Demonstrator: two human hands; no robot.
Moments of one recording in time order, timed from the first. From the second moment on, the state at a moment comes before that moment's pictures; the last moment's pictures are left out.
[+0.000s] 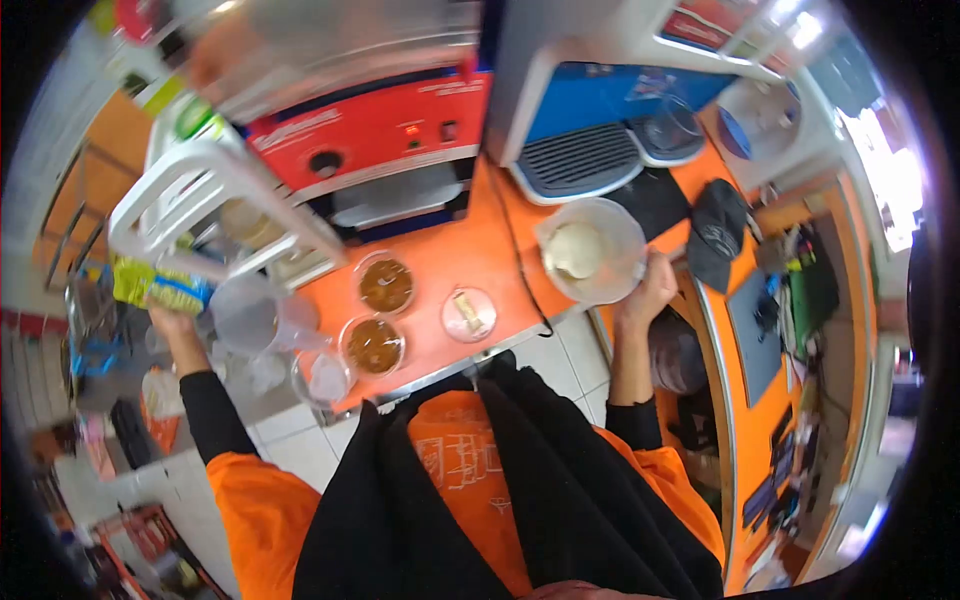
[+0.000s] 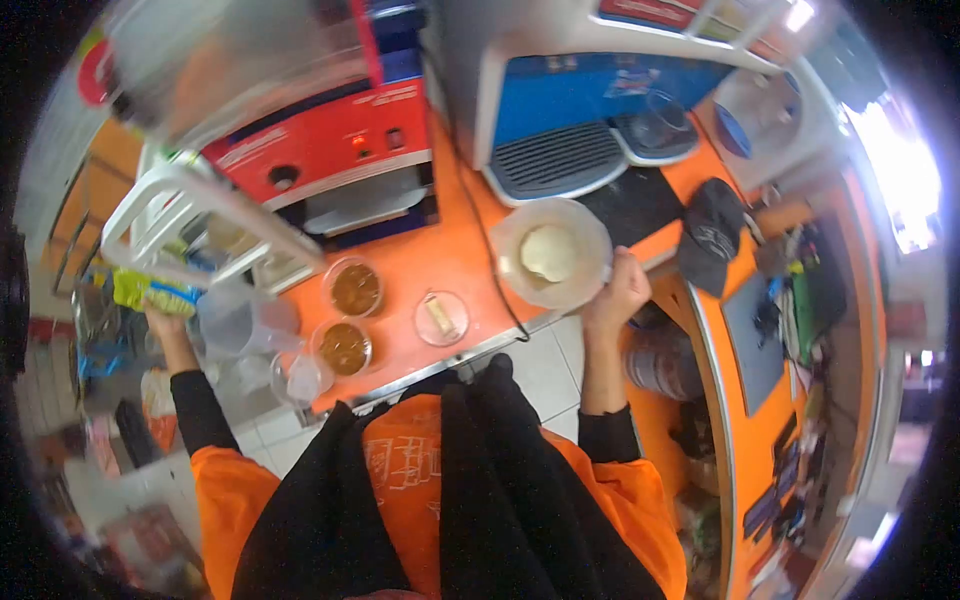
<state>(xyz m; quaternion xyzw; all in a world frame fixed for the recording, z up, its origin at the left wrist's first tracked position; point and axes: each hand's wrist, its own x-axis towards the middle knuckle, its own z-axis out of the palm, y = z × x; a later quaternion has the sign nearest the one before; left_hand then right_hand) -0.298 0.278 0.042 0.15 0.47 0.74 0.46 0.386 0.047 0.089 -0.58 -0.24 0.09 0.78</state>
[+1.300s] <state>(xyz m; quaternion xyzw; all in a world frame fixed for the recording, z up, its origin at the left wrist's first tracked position) 0.638 0.150 0.321 0.85 0.01 0.52 0.11 0.941 0.115 0.120 -0.53 -0.13 0.18 0.82</state>
